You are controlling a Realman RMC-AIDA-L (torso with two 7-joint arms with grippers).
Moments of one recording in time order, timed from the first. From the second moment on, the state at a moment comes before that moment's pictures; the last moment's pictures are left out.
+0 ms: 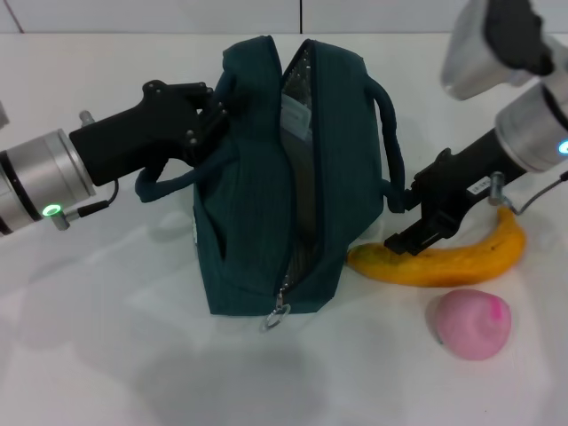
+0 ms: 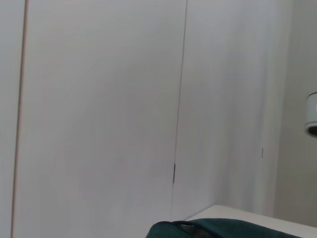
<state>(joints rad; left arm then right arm) -0.72 -2.08 2.84 -0.36 -0.62 1.64 -0.90 0.79 2.01 -1.41 -1.10 -2.30 -1.51 2.16</state>
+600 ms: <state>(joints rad) -0.72 -2.07 2.84 -0.37 -0.65 1.64 -0.89 0.82 2.02 -1.61 -1.11 -2.37 -1.46 2.25</state>
